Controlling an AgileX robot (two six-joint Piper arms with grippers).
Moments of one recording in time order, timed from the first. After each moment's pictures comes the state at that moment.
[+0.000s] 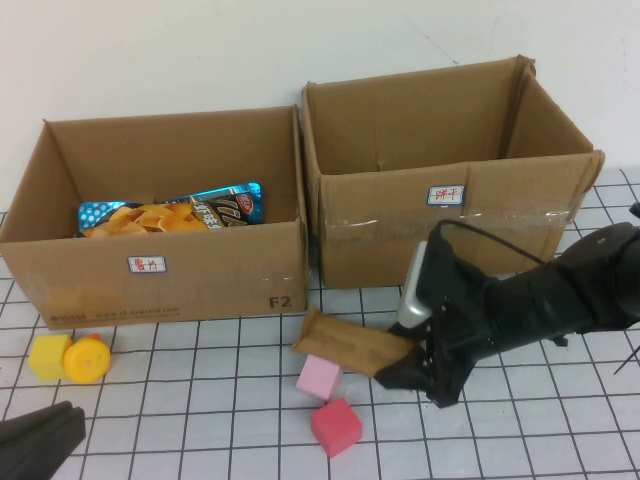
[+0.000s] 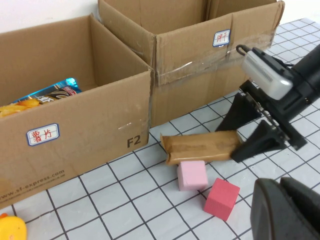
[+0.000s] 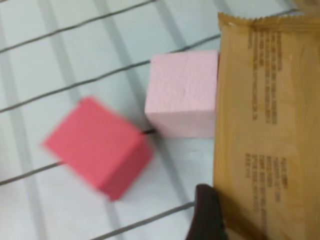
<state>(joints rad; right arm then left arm) 0.37 1.97 -1.10 1.26 0.63 -1.89 0.21 0.36 -0.55 -0.98 0.97 0.89</state>
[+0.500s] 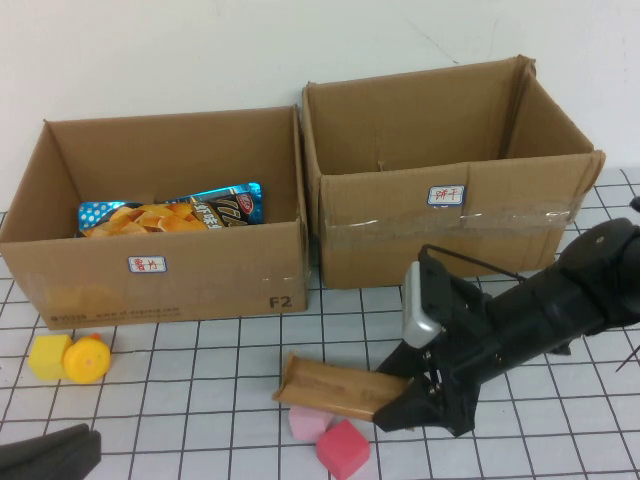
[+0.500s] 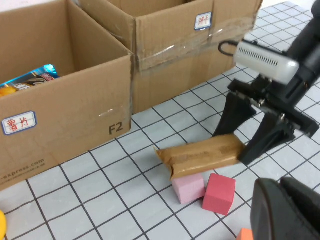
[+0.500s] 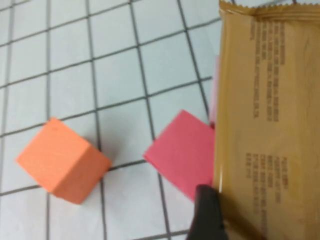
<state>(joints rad) 0.37 1.96 -1.10 1.15 0.87 -1.81 0.21 0.36 -0.55 -0.97 1.03 0.89</state>
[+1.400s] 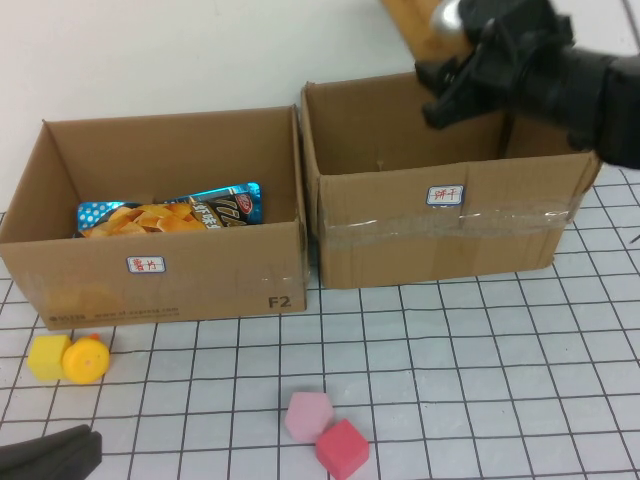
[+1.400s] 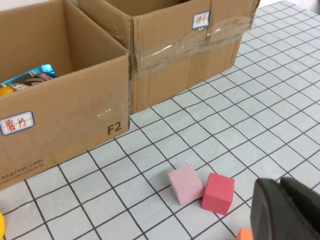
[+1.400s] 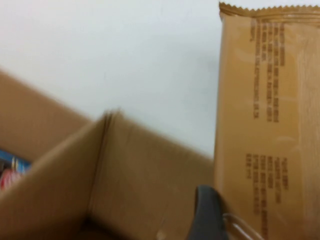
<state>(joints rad) 0.37 1.84 -1.49 1.61 0.05 -1.94 0.21 0.36 -0.55 -0.97 1.04 0.89</state>
